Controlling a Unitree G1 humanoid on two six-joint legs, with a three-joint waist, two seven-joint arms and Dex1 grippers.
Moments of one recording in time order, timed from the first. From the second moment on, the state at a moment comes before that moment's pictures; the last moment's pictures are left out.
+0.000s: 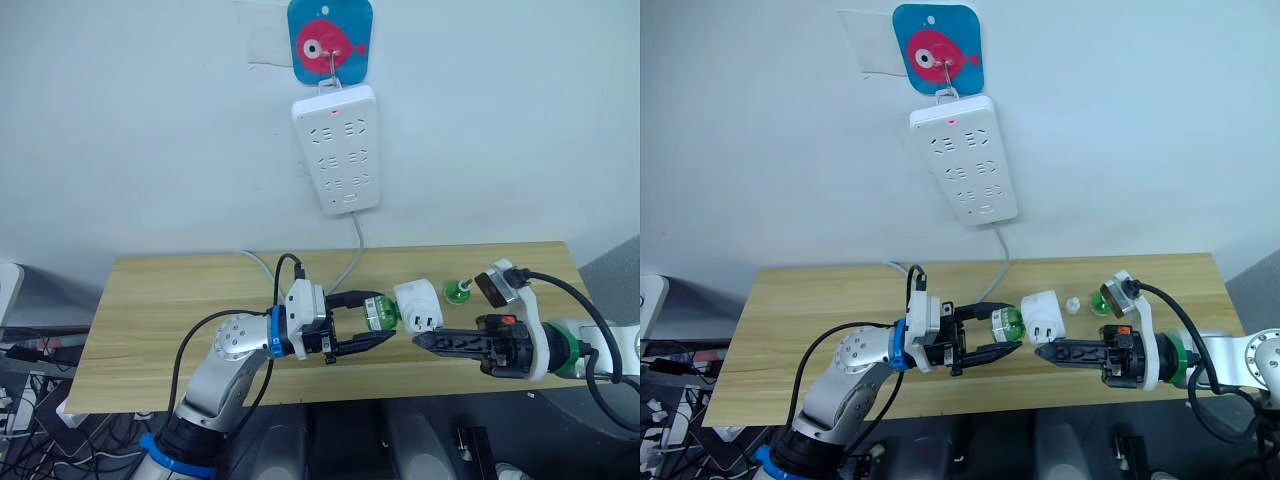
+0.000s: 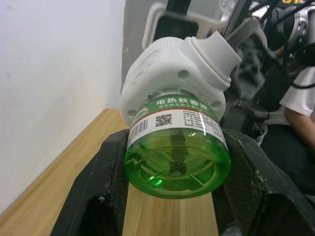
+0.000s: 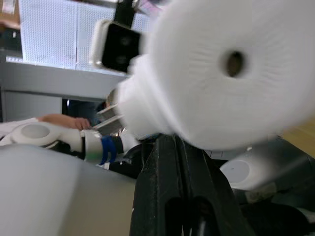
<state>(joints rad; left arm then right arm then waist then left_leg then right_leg) -0.18 0.36 -0.27 -0.22 -0.41 0.03 -1.03 -0.18 -0.97 -0.05 -0.28 1.94 1.25 0.40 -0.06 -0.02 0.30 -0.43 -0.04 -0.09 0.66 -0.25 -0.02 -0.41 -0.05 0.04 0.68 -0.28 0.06</state>
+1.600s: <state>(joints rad) -0.16 0.35 -0.28 -0.27 -0.46 0.11 -1.08 -0.38 -0.87 0.02 -0.16 1.66 1.21 0.27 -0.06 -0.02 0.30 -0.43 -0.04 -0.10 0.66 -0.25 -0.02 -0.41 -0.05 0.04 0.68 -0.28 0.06</state>
